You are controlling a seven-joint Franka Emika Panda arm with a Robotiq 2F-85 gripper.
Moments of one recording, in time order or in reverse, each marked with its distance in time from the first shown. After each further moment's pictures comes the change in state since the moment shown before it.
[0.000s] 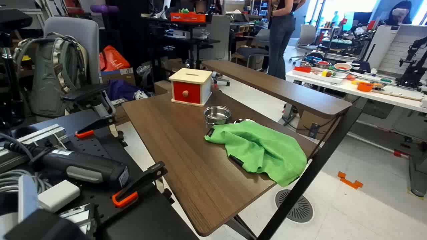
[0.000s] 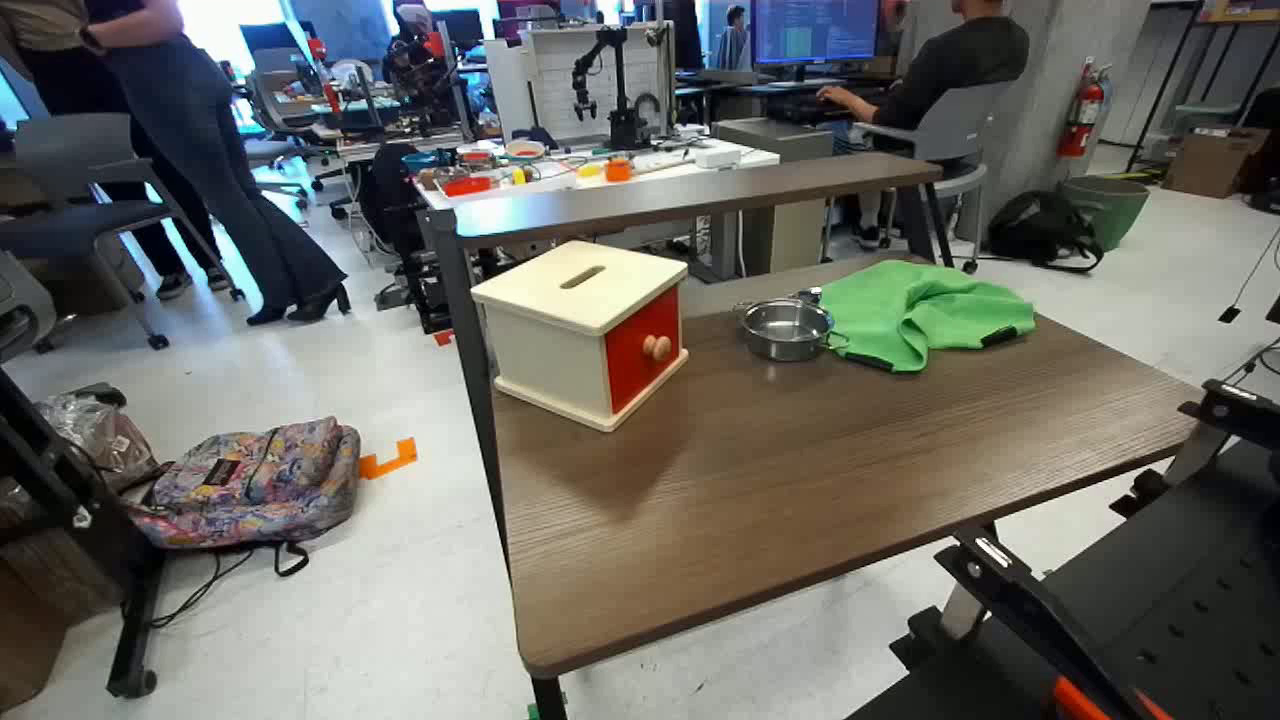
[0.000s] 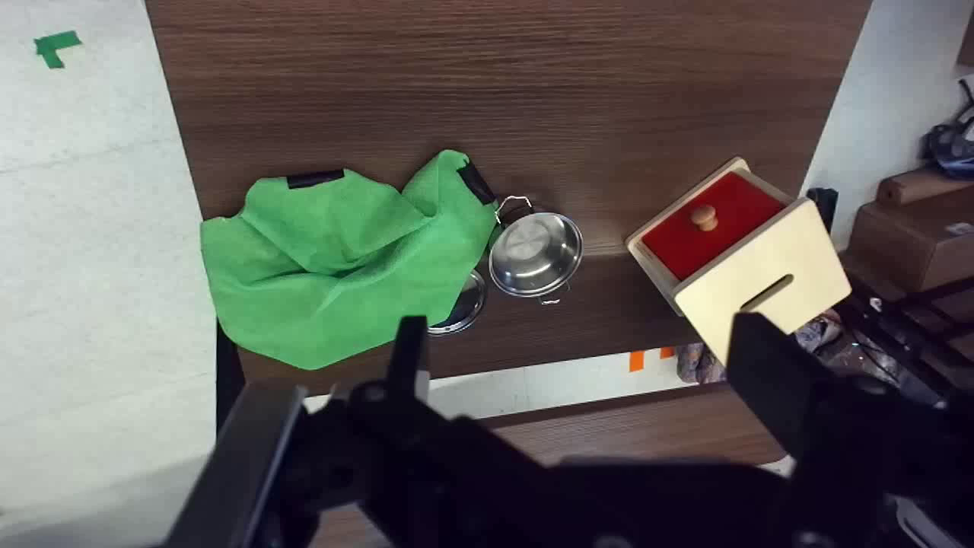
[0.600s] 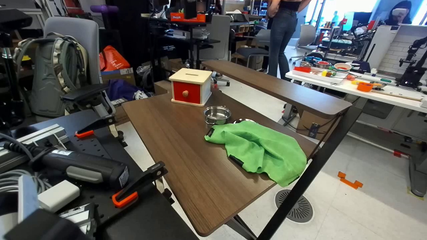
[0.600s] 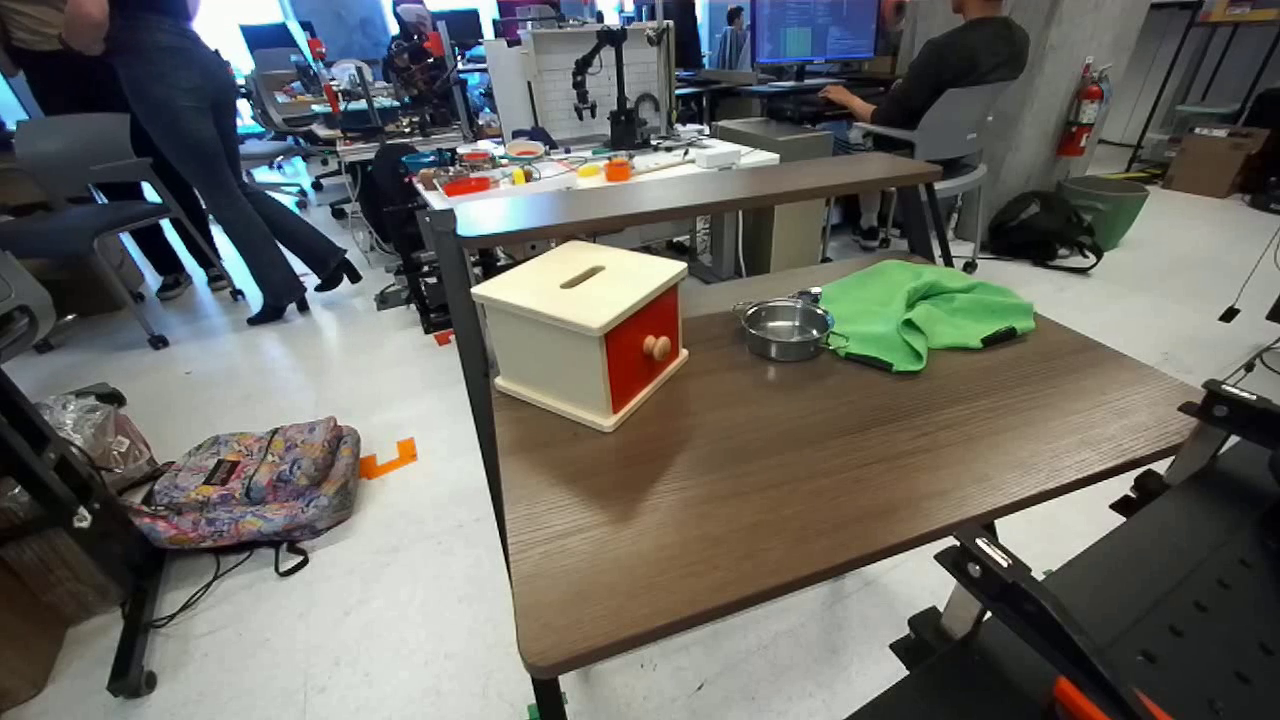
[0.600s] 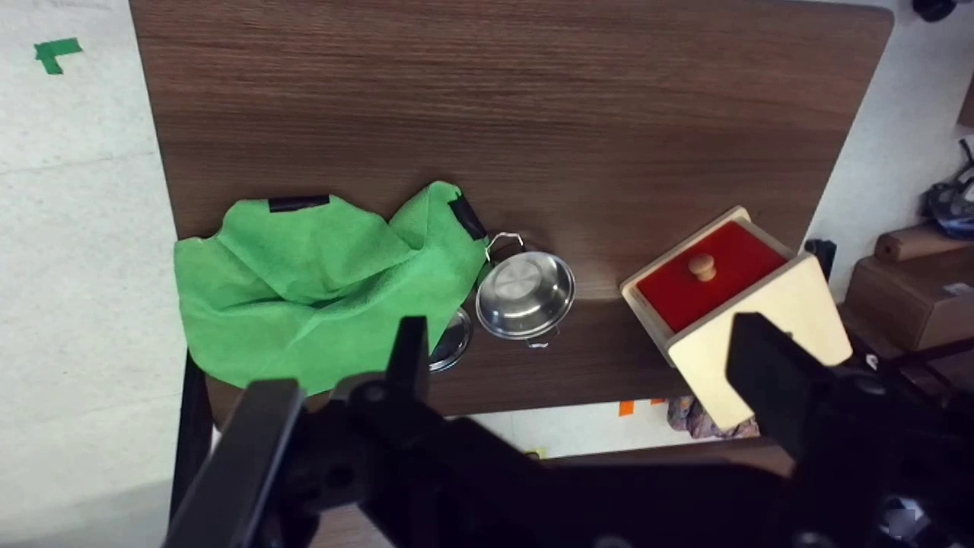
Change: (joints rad) arm 0.009 0.054 0.034 -0.014 0.001 0.023 -0.029
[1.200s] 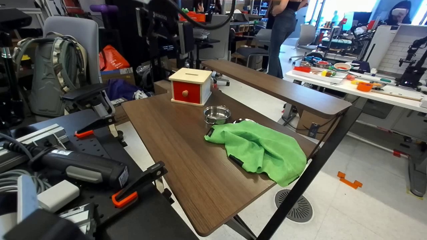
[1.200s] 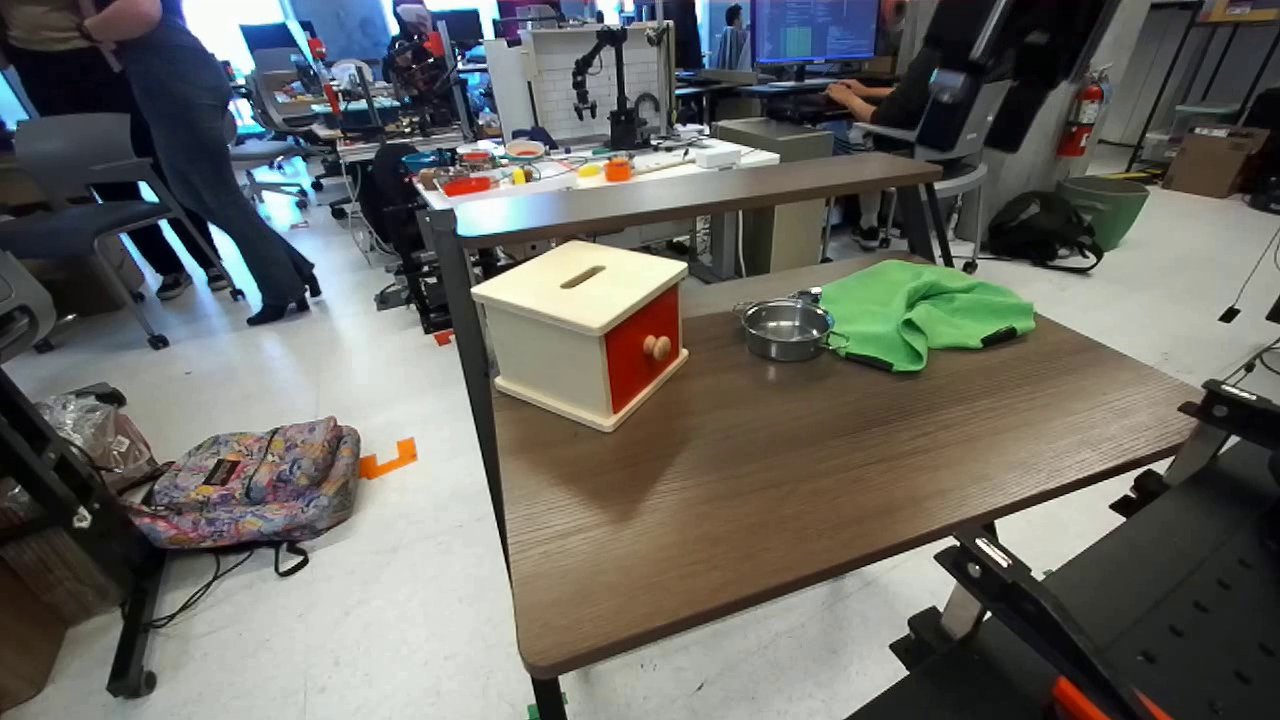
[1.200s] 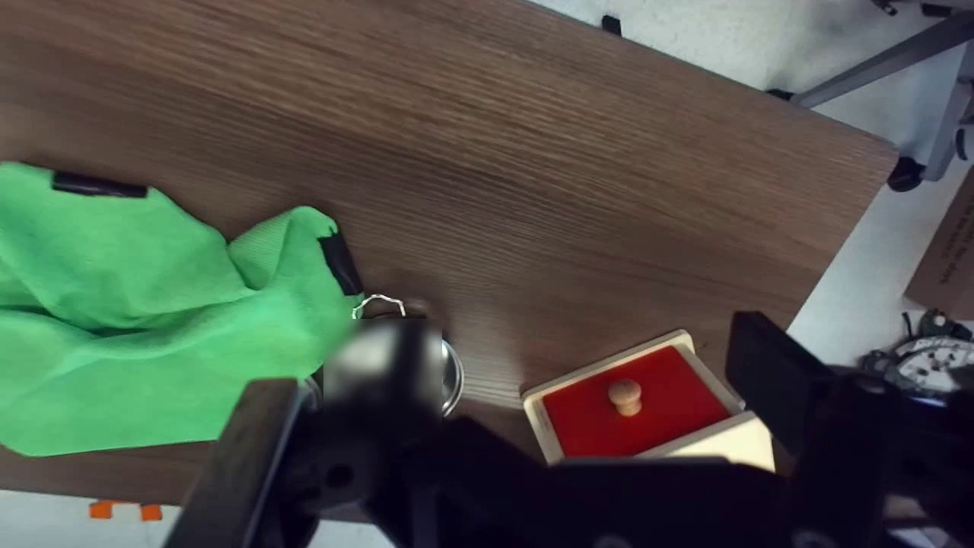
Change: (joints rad) arm 0.115 0.325 0.115 0.042 0.098 0.196 -0.150
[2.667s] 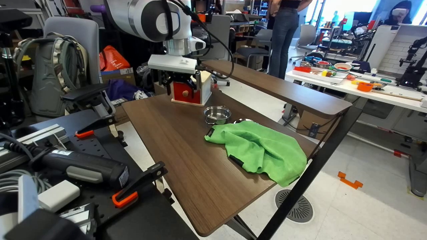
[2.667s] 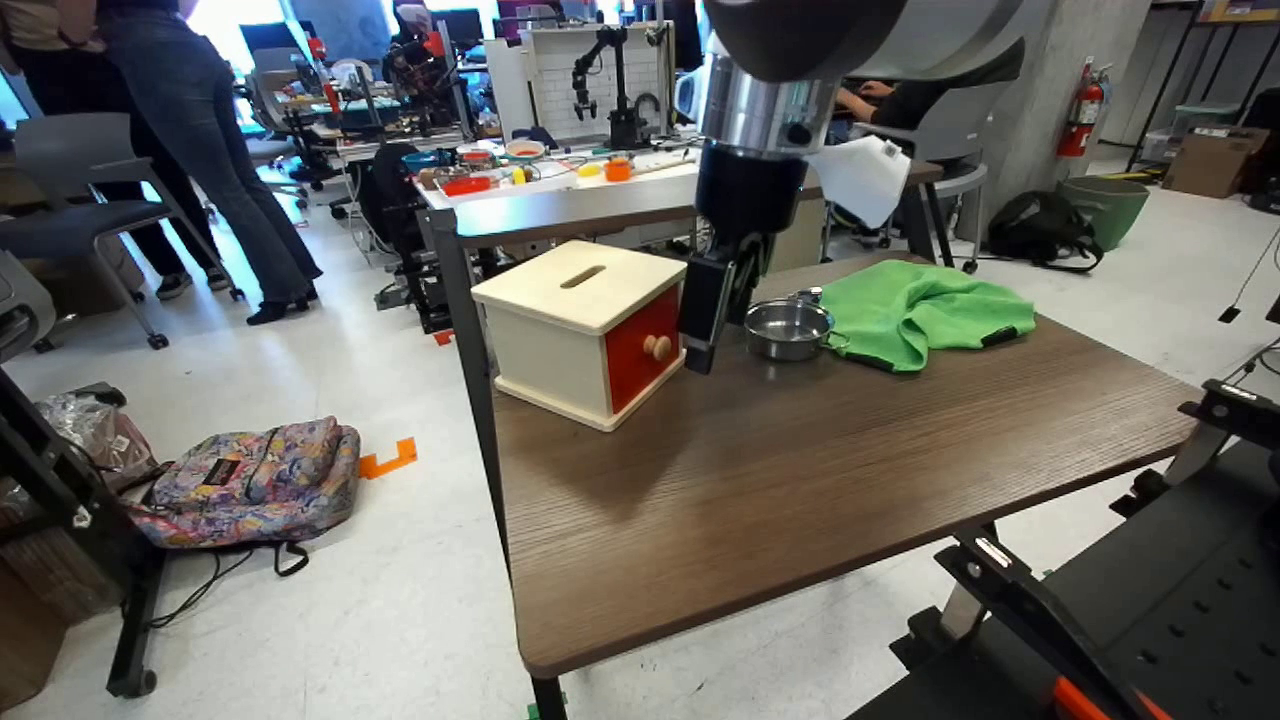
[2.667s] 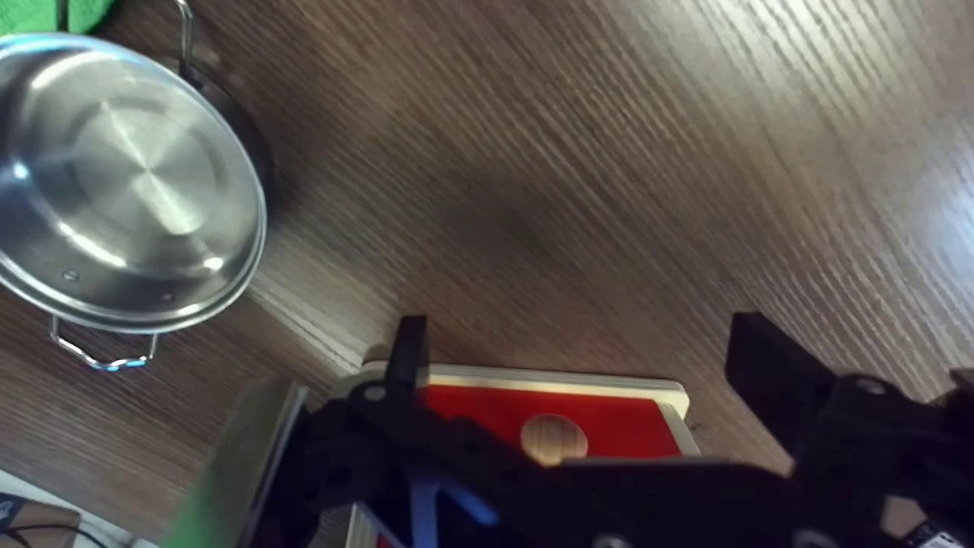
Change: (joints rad) arm -0.070 0.652 0.258 0.439 -0.308 0.243 -0.083
